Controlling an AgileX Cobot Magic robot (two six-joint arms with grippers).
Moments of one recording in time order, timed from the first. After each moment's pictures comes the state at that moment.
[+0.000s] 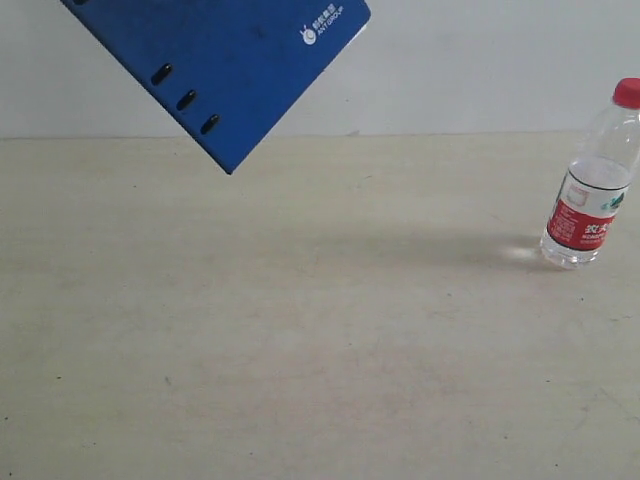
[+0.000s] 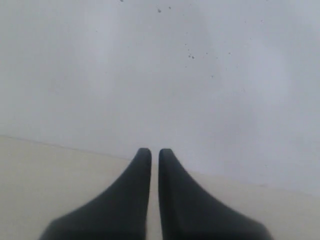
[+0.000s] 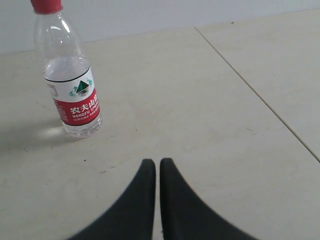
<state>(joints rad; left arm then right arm) -0.16 0.04 -0.02 -0.75 -0.07 0.56 0.10 0.34 -0.33 -0.80 0.72 0.89</state>
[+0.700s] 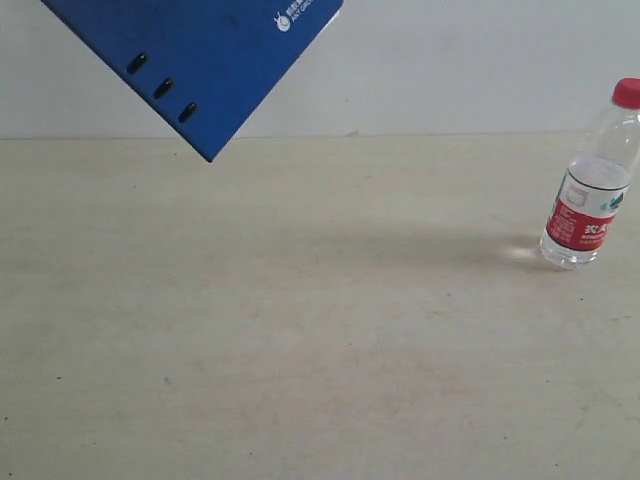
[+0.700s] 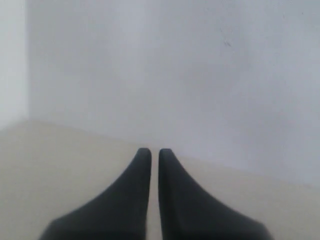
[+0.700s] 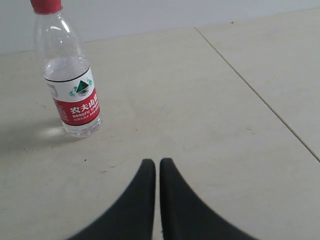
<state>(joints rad) 0.04 0.00 -0.03 -0.64 0.06 0.47 0.10 0.34 -0.33 -0.80 0.73 0.89</state>
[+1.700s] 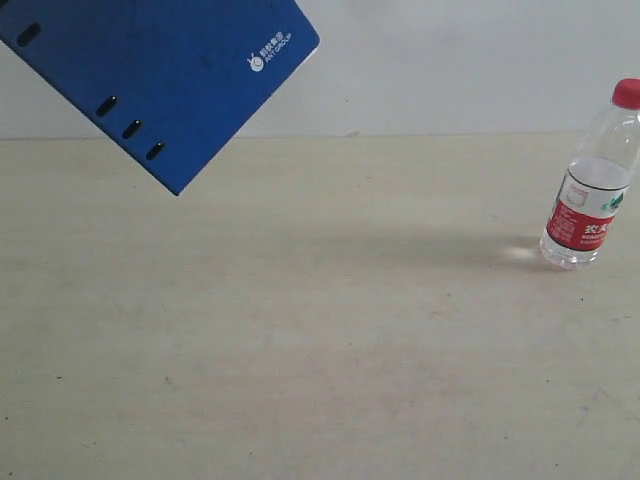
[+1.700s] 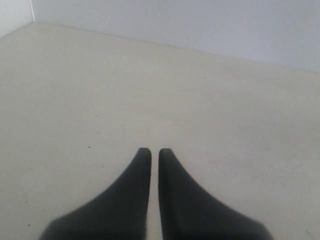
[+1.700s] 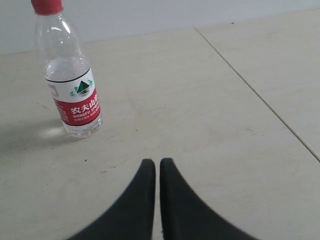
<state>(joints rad) -0.01 0.00 0.00 0.03 0.38 -0.13 0.10 0.33 -0.33 -0.80 0.73 0.89</state>
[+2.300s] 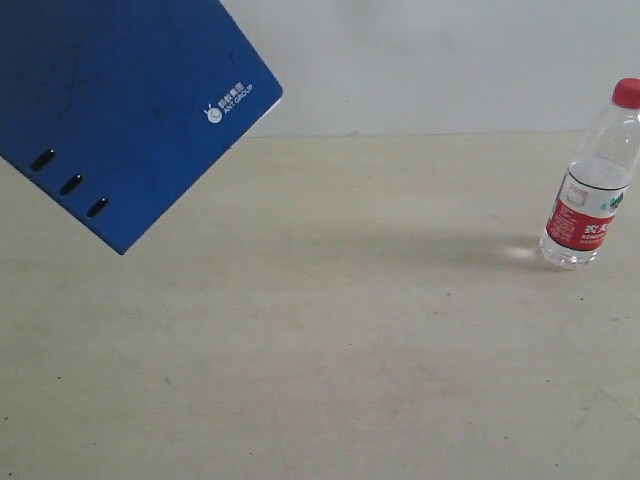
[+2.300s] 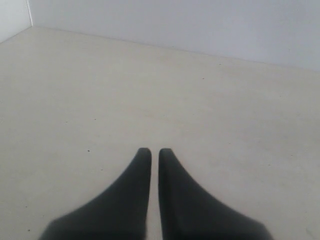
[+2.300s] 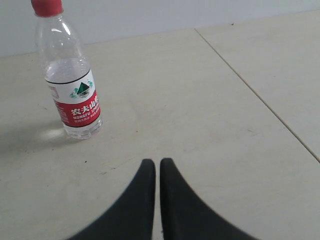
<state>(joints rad) -0.01 0.00 0.00 0.01 0.38 -0.10 0.10 0.33 -0.33 -0.80 0.73 0.89</state>
